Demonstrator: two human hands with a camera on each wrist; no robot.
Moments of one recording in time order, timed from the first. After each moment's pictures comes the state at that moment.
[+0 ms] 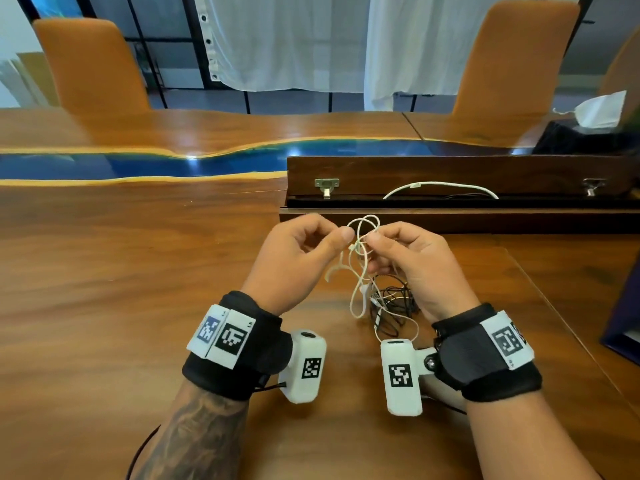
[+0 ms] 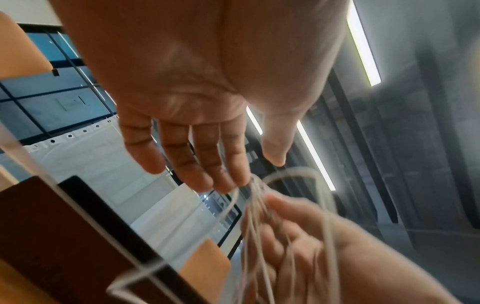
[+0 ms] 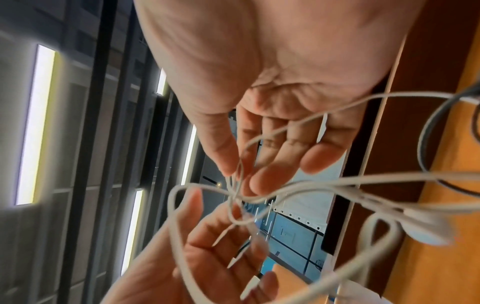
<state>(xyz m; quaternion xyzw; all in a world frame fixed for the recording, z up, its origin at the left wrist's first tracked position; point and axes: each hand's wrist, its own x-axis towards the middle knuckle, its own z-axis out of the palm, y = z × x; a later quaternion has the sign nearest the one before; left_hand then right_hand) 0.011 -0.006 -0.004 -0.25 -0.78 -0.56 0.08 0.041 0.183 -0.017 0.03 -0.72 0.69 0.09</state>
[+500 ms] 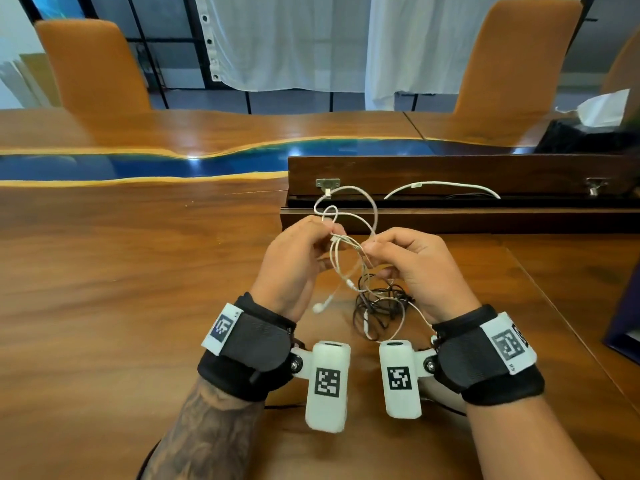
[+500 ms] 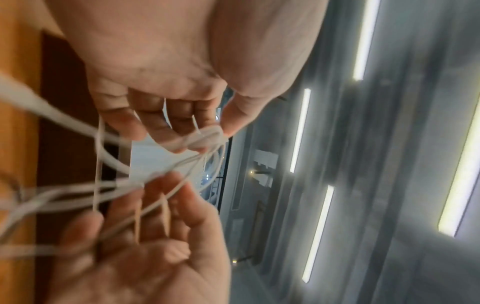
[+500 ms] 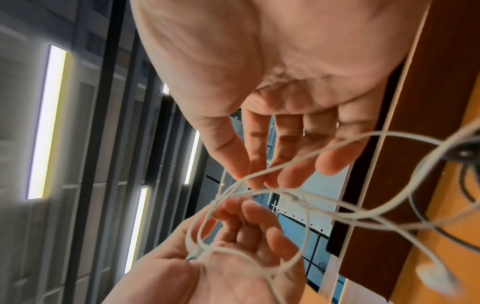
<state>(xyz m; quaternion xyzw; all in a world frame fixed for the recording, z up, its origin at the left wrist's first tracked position) 0.013 0.011 -0.006 -0.09 -0.59 -0.80 -0.08 0.042 0.180 -0.014 0.01 -0.76 0.65 0.09</state>
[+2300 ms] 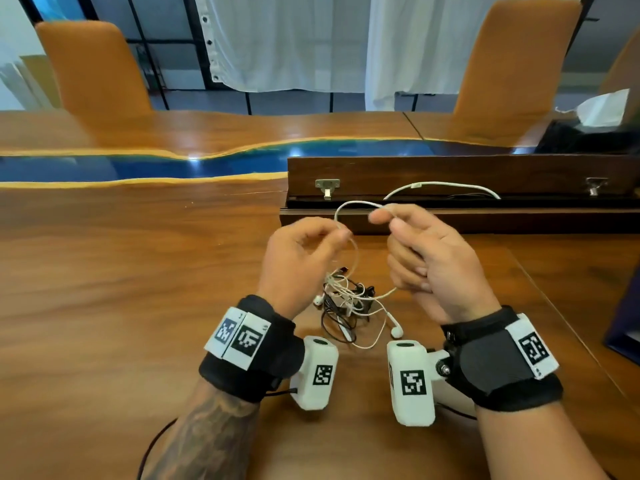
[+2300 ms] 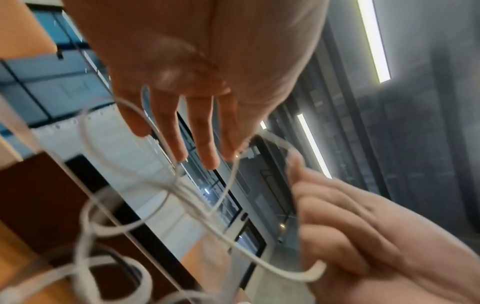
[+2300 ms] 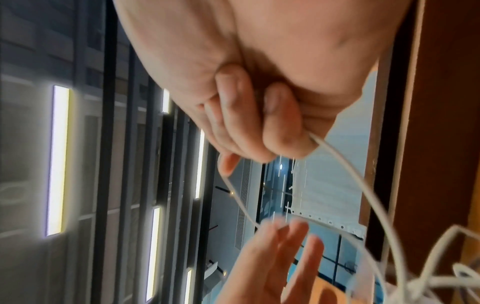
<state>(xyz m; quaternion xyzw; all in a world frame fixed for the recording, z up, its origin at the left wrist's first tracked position) 0.005 0.007 -0.019 -0.22 -0.77 -0.58 0.14 0.057 0.189 0.006 0.09 -0.63 0.77 0.04</state>
